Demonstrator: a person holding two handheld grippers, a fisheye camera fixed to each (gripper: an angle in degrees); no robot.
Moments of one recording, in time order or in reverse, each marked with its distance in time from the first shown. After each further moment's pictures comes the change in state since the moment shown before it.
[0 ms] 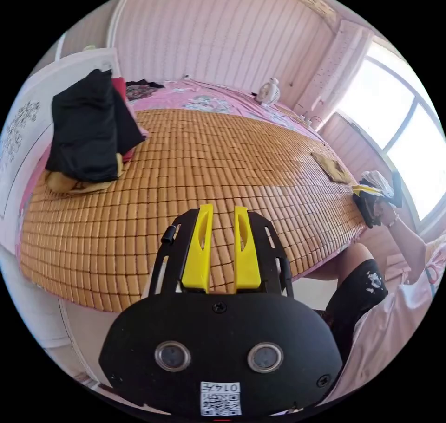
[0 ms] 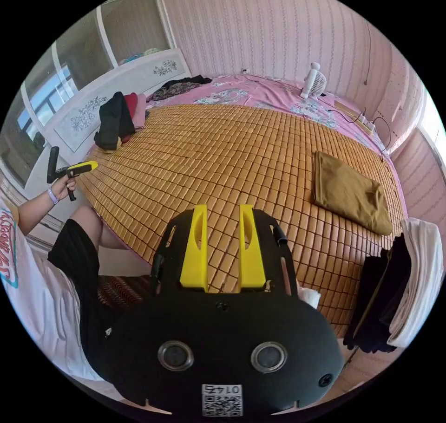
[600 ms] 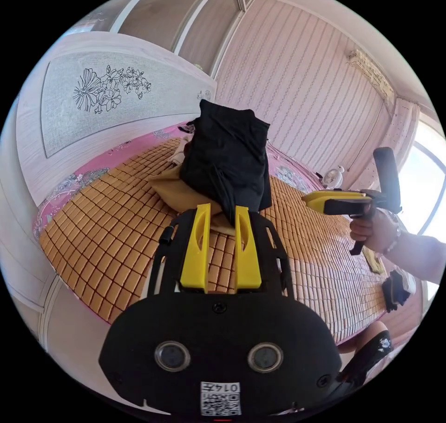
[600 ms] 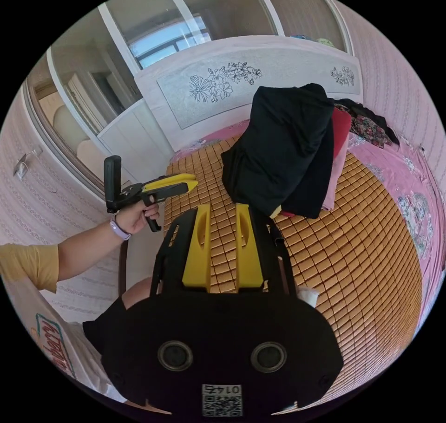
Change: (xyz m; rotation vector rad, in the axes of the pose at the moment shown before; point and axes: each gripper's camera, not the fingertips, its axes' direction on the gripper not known) left arm -0.214 0.033 -0.088 0.373 -0.152 -0.317; right arm -0.372 -0.323 0.210 -0.067 -0.448 -0.550
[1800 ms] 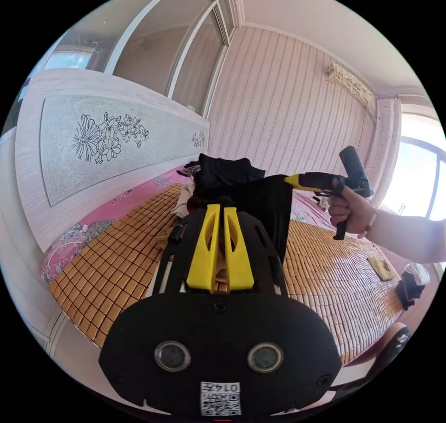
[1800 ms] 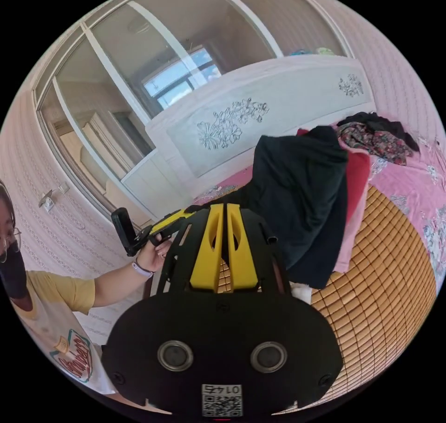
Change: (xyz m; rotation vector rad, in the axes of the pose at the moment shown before) left arm -0.038 0.044 -0.174 0.242 -0.014 0.106; right arm 0.026 0.034 -0.100 0.346 -0.199 0.104
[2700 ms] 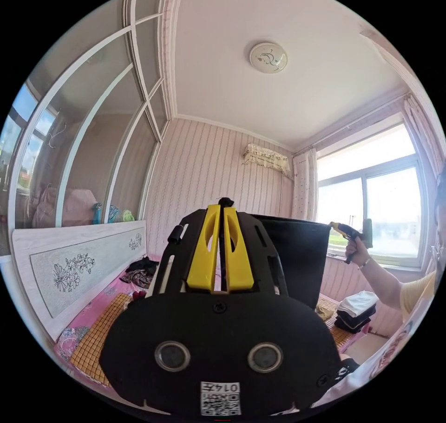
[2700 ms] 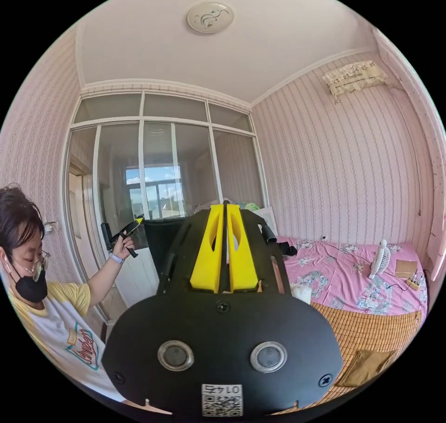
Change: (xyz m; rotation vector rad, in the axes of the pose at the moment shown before) left arm 0.193 -0.147 -0.419 0.494 0.377 0.167; right arm -0.376 0.215 -0.581 0.712 0.430 -0.175
